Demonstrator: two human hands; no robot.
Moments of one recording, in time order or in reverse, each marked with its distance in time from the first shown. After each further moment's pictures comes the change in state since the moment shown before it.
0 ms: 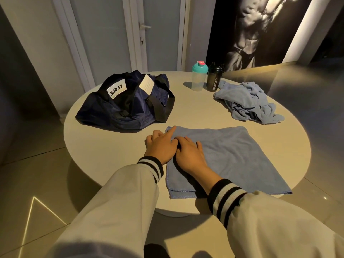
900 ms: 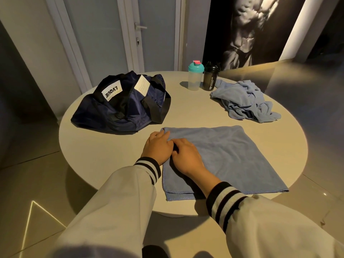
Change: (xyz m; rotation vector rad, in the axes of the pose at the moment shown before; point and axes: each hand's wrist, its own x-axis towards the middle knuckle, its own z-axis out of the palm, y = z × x) left_hand 0.015 -0.008 0.010 0.023 0.007 0.103; right_hand -0.006 -0.001 -0.005 0.121 0.007 -0.040
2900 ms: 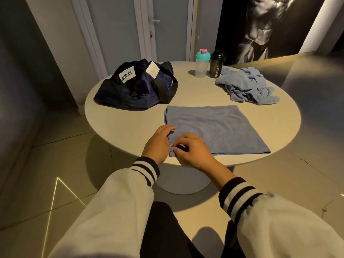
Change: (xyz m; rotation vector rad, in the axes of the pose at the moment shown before) left_hand -0.147 0.012 -0.003 -0.317 0.133 0.098; right_hand -0.114 0.010 -0.020 0.002 -0.020 -0.328
